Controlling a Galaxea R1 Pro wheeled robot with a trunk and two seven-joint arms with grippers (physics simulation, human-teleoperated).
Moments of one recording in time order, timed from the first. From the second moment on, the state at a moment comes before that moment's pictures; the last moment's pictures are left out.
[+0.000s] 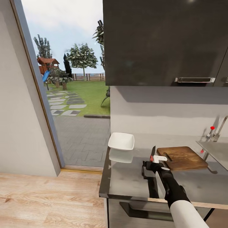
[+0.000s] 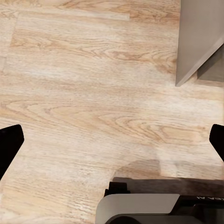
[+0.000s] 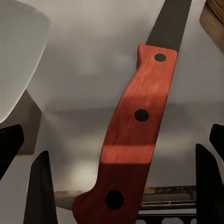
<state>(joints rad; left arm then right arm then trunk) 0.01 0.03 0.04 -0.35 0.02 -0.34 0.00 -0.60 0.06 -0.19 -0.82 0.09 0.36 0.01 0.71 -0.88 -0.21</state>
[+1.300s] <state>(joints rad) 0.01 0.03 0.04 -0.35 0.02 -0.34 0.00 -0.60 0.06 -0.19 -0.83 0.09 0.36 0.01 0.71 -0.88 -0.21</state>
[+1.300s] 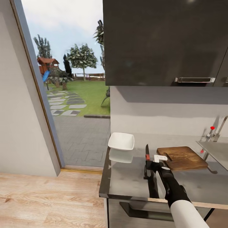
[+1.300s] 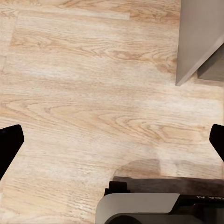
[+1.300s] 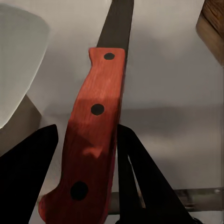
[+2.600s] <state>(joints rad) 0.01 0.03 0.04 -0.35 0.02 -0.34 0.00 -0.60 0.04 -0.19 -1.03 0.09 0.43 0.01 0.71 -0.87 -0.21</state>
